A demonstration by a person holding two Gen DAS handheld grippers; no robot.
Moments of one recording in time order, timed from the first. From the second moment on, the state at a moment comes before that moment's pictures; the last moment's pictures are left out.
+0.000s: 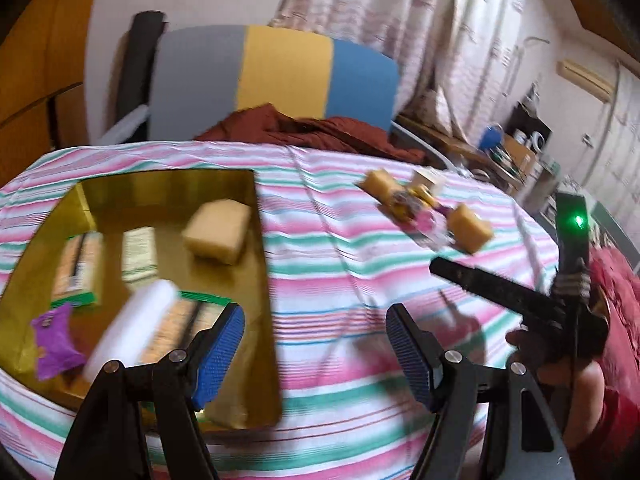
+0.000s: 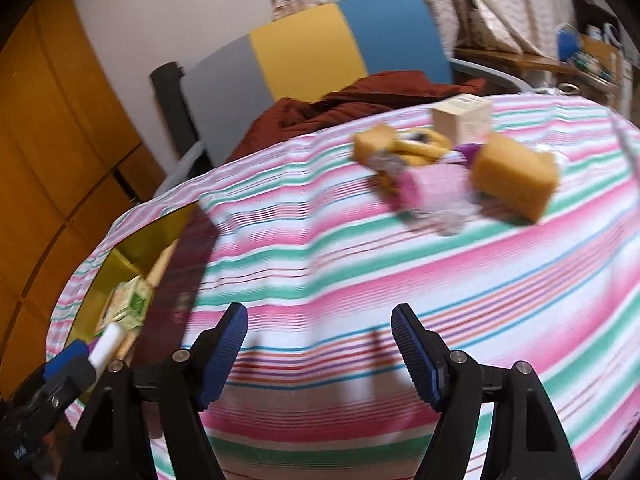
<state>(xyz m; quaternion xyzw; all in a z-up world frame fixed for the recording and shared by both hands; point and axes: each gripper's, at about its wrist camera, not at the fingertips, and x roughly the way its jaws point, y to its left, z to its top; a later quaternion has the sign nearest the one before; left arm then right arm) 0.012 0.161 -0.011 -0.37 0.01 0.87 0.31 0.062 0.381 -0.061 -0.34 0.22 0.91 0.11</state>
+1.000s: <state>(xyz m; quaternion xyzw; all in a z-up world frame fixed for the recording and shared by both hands) 0.034 0.234 -0.041 -0.42 0.07 0.83 0.35 0.027 0.535 -0.066 -0.34 0.12 0.92 0.14</state>
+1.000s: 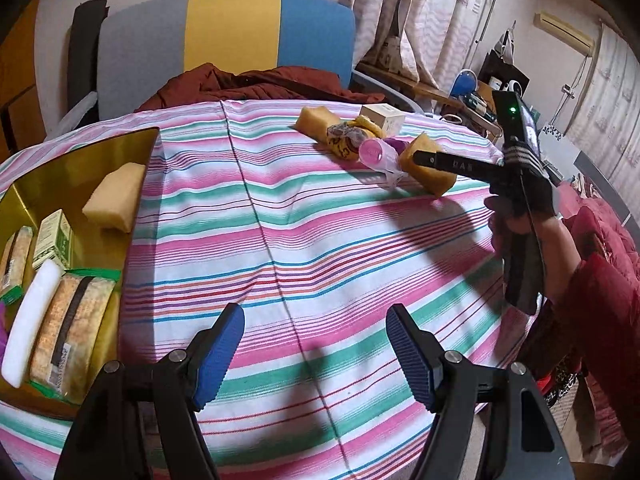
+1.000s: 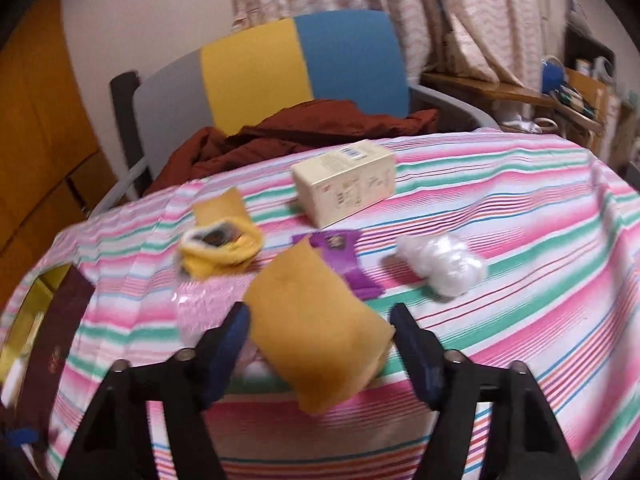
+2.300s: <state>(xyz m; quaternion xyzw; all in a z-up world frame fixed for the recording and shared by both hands) -0.014 0.329 -0.048 -0.43 0.05 0.81 0.38 0.102 0.531 -0.072 -0.29 0.18 0.92 0.16</state>
